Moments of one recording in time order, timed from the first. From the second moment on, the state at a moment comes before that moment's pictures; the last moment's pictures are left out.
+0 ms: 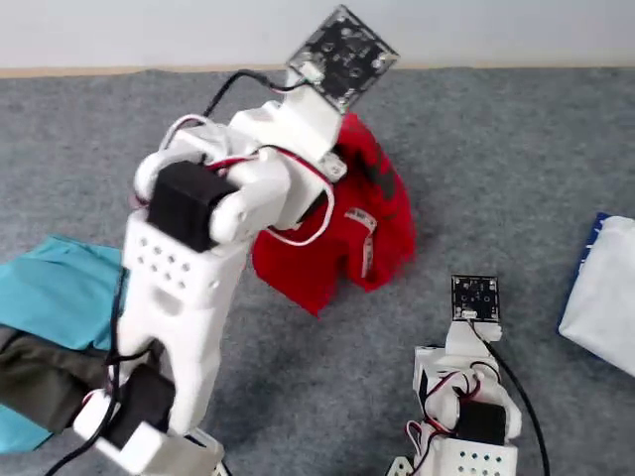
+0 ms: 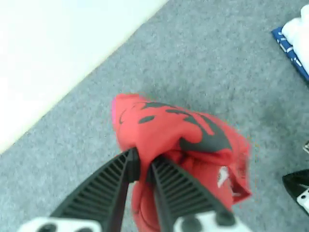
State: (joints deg) left arm 27.5 -0.4 -43.6 99.4 -10.3; right arm 4.7 -103.3 95.6 74.7 3.8
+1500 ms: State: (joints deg) left arm -24.5 -37.9 12.8 99.4 -12.1; right arm -6.3 -99.1 76.0 76.5 20.9
